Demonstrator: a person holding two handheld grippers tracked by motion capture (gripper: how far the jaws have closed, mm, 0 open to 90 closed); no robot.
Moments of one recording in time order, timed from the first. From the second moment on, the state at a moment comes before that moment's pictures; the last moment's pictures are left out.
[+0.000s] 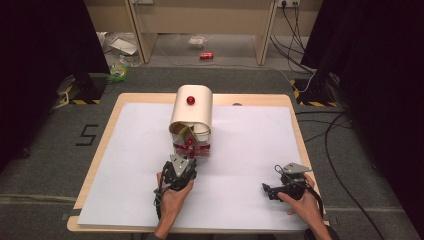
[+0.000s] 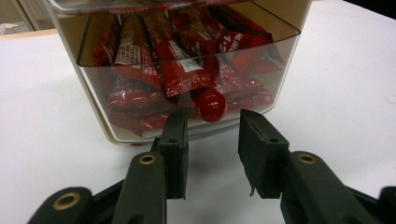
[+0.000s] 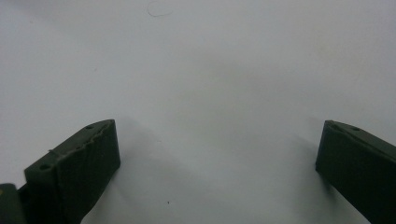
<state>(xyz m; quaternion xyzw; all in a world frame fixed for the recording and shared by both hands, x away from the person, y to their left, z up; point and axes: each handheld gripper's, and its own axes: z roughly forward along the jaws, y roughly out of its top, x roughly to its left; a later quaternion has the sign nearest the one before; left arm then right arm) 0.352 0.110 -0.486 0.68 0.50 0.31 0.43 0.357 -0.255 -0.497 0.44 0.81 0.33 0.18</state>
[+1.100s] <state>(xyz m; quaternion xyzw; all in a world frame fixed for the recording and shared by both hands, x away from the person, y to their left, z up) 0.355 0.087 -0.492 0.64 0.53 0.38 0.41 0.357 -0.255 -0.497 0.44 0.81 0.33 0.18</state>
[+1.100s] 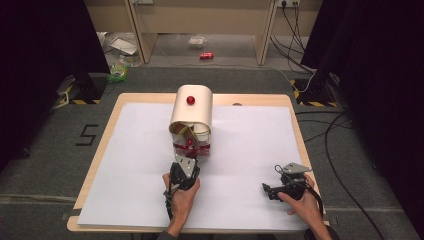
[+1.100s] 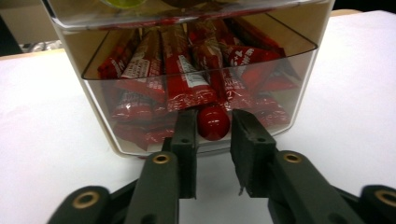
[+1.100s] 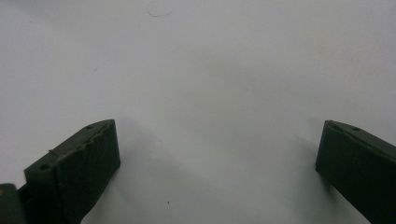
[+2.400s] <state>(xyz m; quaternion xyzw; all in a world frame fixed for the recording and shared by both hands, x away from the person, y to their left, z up) 0.347 0.094 -0.490 0.65 0.52 0.35 0.43 0.357 -0.255 -0.497 0.44 0.81 0.33 0.18</state>
